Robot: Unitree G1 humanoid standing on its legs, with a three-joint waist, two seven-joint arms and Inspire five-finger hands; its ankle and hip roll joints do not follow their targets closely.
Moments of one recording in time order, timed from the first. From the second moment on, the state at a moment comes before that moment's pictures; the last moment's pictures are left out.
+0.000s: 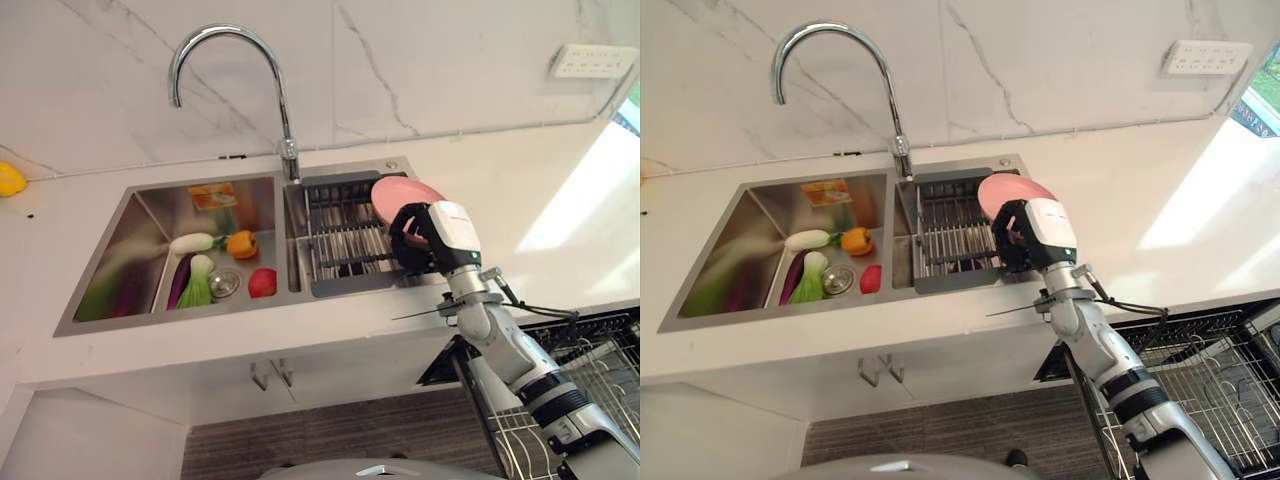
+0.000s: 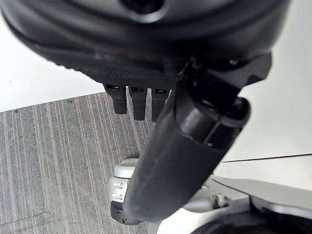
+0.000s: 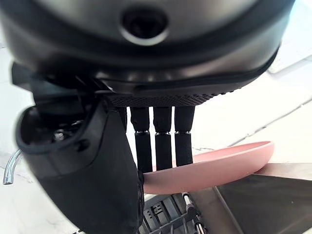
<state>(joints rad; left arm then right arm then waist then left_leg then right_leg) 0.18 0.17 -0.10 1.26 0.06 -0.01 0.18 -0.26 -0.56 0.38 0.20 -0.50 -0.12 -0.42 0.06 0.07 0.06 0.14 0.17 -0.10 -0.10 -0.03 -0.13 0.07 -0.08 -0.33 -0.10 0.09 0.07</state>
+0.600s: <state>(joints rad) 0.18 0.17 -0.10 1.26 0.09 -0.01 0.18 -0.27 -0.67 0.37 0.12 -0.51 -0.12 -0.39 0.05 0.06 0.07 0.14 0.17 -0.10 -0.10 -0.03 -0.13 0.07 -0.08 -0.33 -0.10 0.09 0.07</state>
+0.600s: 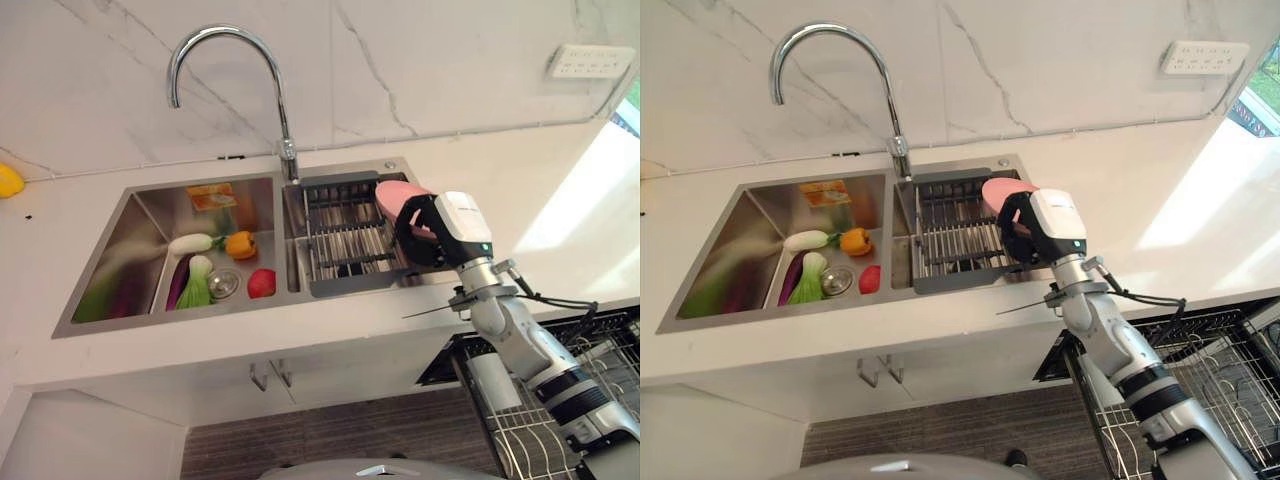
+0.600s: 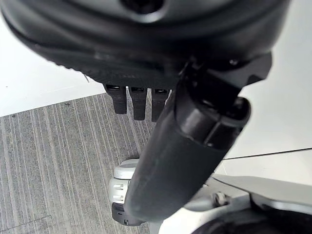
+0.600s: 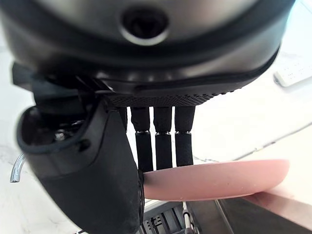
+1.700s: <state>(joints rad) 0.17 0.19 -0.09 1.28 0.09 0.00 0.13 -0.47 -1.04 0.54 -0.02 -0.65 -0.19 -0.28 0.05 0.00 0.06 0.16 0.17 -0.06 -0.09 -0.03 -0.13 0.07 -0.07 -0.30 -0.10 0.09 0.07</state>
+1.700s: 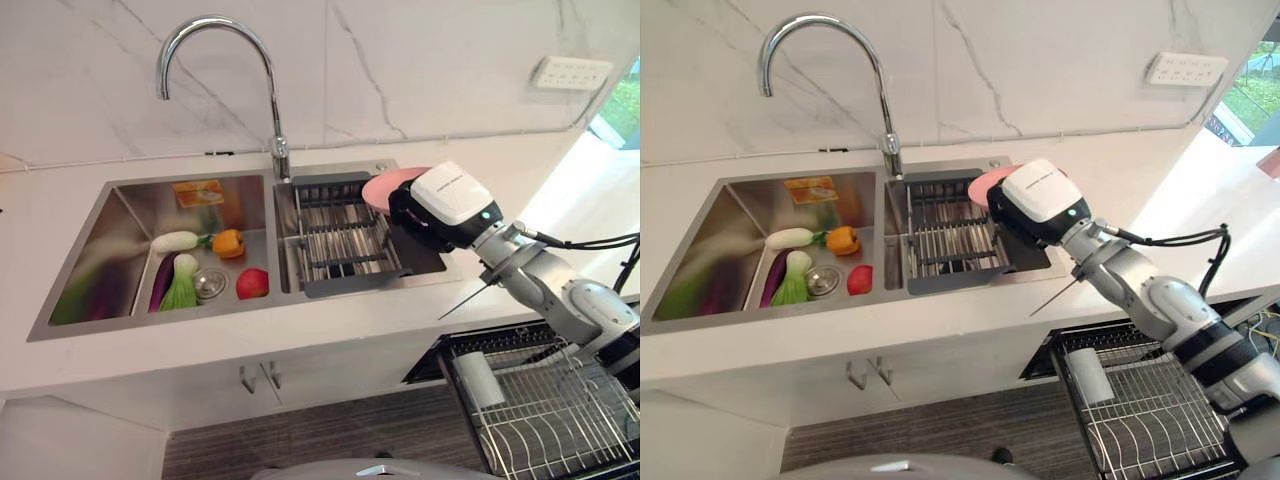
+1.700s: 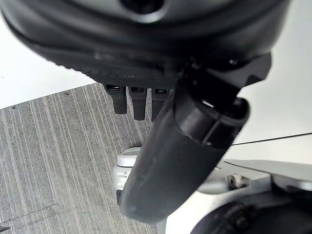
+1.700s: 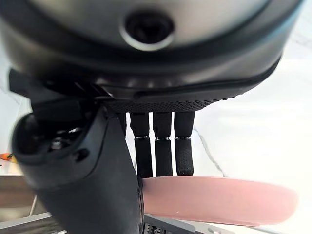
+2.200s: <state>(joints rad) 0.17 0.21 -0.13 1.29 0.14 0.00 0.09 -0.19 -1.19 0.20 -0.06 -0.72 -0.16 -0.33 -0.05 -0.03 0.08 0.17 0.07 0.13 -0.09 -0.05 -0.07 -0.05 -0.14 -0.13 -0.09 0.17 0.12</state>
